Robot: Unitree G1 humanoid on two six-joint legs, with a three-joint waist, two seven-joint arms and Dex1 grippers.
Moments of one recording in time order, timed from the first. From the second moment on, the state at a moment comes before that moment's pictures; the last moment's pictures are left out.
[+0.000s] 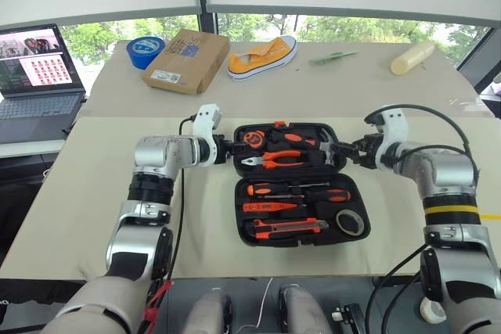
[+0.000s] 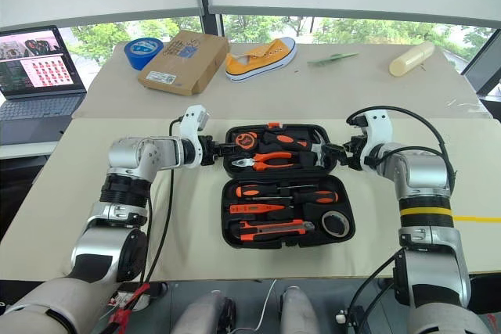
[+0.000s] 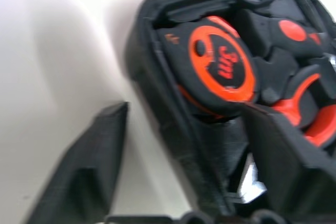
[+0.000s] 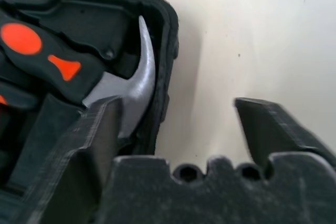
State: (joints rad) left arm -0.90 0.25 0.09 0.44 -0.34 1.05 -0.53; right arm -0.74 -0.61 -0.09 0.41 0.29 0.83 0.60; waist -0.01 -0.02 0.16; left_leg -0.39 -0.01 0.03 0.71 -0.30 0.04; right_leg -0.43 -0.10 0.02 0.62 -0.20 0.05
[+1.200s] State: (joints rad) left arm -0.90 0.27 0.01 0.43 -0.22 0.49 -0.61; right arm -0.87 -0.52 -0.15 0.52 0.21 0.46 0.53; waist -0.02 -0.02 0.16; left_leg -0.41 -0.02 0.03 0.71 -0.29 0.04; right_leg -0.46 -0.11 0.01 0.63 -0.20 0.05
